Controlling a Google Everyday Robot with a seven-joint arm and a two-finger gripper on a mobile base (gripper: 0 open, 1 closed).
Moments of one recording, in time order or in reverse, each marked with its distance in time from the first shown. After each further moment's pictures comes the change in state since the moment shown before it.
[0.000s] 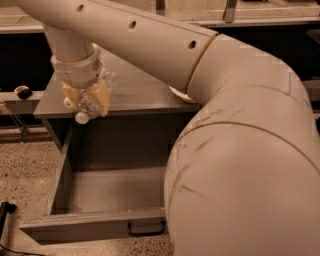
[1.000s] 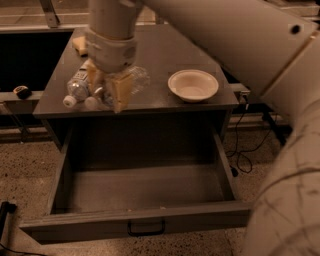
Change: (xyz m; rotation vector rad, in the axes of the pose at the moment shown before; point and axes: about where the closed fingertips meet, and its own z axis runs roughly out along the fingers) arm -0.023 0.056 -0.058 0.175 -0.171 0.359
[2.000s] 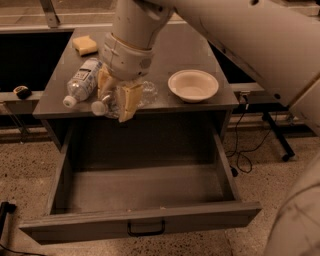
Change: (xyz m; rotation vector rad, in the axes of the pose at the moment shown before) arm 0.001 0.025 0.006 0.050 -0.142 0.107
